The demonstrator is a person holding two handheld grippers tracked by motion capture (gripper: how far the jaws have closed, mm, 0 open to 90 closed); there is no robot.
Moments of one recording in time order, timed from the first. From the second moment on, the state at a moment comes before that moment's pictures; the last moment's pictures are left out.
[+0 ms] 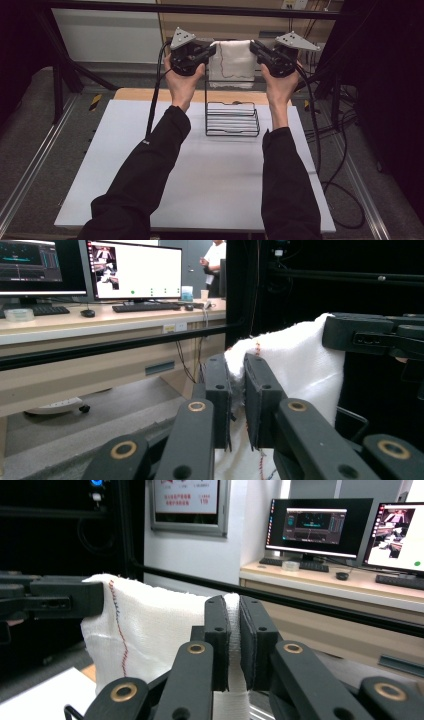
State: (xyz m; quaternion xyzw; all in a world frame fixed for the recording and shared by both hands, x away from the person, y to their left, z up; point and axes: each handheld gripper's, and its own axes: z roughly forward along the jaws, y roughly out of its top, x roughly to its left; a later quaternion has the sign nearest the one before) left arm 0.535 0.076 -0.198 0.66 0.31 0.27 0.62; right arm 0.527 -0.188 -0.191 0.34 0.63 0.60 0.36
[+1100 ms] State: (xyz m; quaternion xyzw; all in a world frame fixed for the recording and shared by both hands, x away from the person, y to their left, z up) left arm 0.515 0.068 -0.224 0.68 0.30 0.26 0.61; right arm 0.498 -0.203 -0.217 0.34 0.65 0.59 0.35
